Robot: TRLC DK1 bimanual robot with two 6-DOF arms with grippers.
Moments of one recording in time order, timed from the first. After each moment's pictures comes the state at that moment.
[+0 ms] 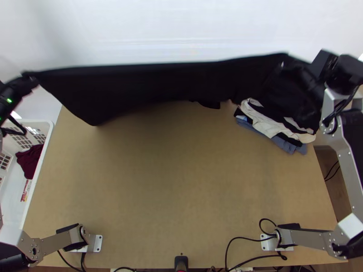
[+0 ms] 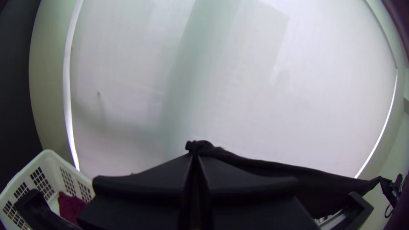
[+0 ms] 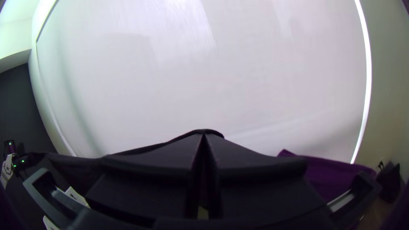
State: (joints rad) left arm 0.37 1.30 1.66 -0.49 0.22 -0.25; right arm 0.11 1.41 1.70 -0.29 -0.11 0.30
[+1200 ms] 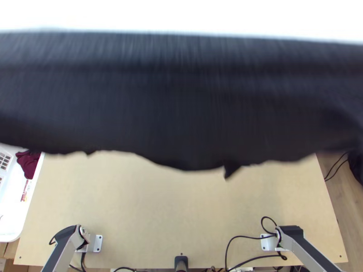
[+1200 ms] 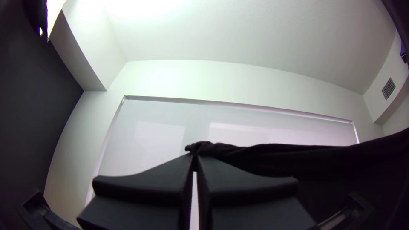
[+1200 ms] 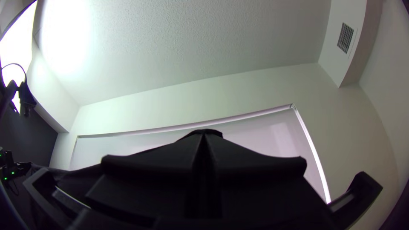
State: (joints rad) left arm 0.47 0.90 1.97 -0.26 0.10 -0.32; right arm 0.04 0.98 2.21 -0.26 -0.01 0.20
